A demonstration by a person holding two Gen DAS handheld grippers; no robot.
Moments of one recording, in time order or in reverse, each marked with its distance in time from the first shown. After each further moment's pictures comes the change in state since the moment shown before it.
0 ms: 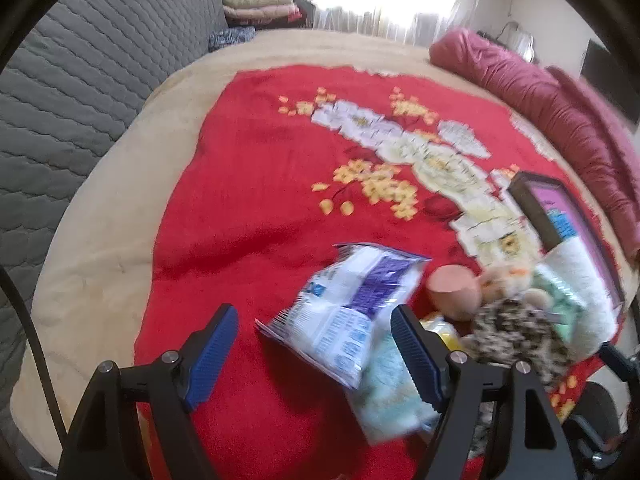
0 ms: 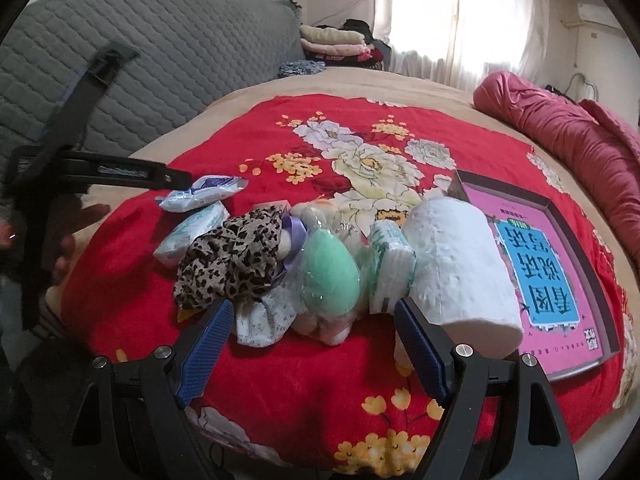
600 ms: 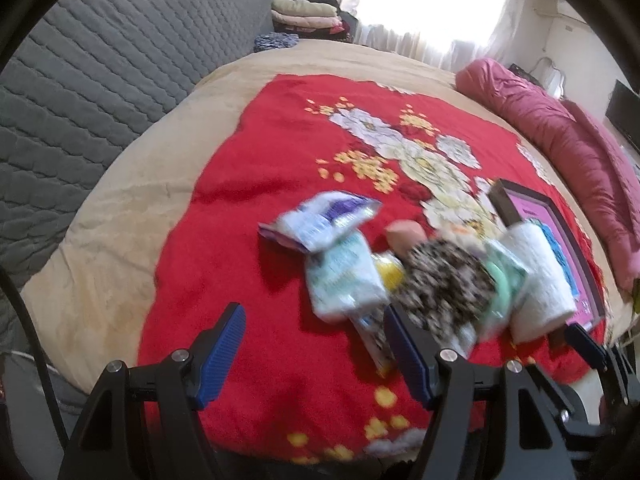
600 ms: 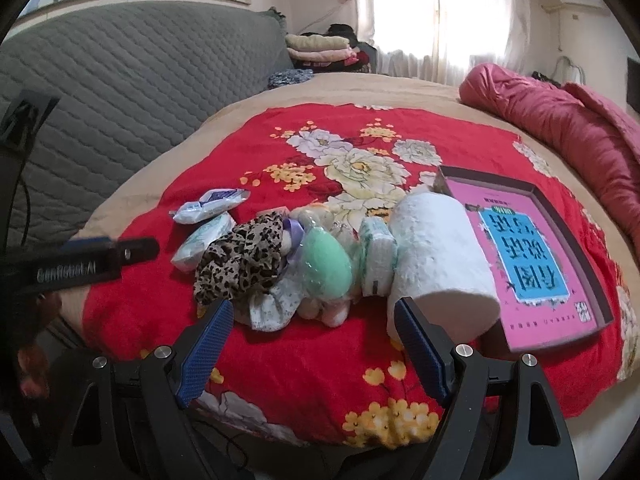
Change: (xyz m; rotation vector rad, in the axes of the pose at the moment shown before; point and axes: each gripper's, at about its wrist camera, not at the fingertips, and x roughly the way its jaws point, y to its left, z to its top) left arm -0.086 -0.028 -0.069 -0.169 -0.056 0.057; right arm -0.039 -0.005 -0.008 0.084 -0.025 0.008
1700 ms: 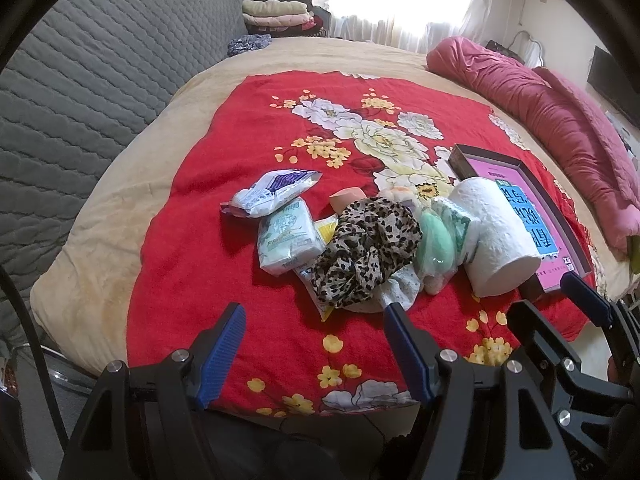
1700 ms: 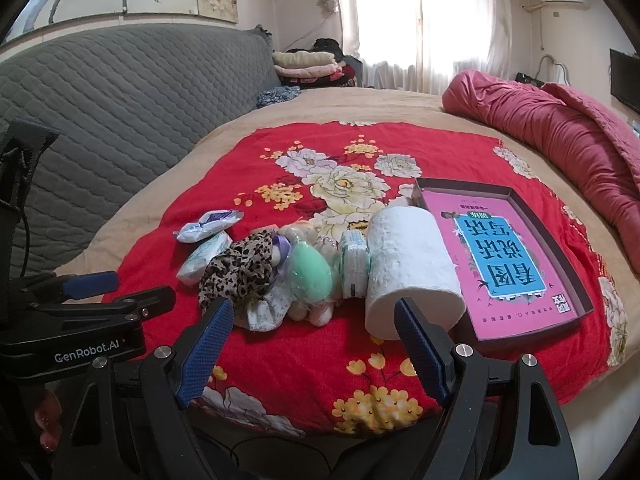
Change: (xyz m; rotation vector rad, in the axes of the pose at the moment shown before) left arm -0.044 -0.060 -0.041 0.104 0.021 0.000; right arm -0.038 -0.008 0.000 0.038 -0.056 -0.024
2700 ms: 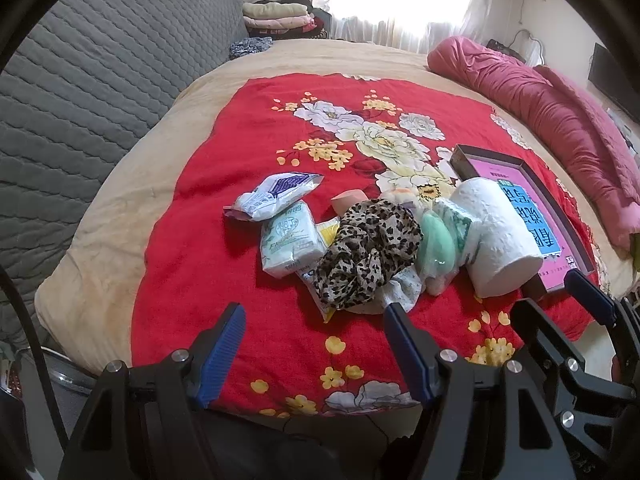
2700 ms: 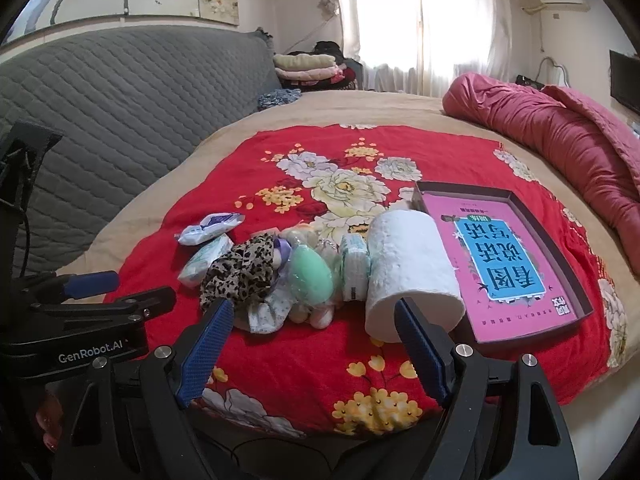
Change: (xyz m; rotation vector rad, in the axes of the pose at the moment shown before) left arm -0.004 -0.001 0.001 0.013 -0.008 0.015; right arm -0.002 0.000 0.000 0.001 -0.012 0.002
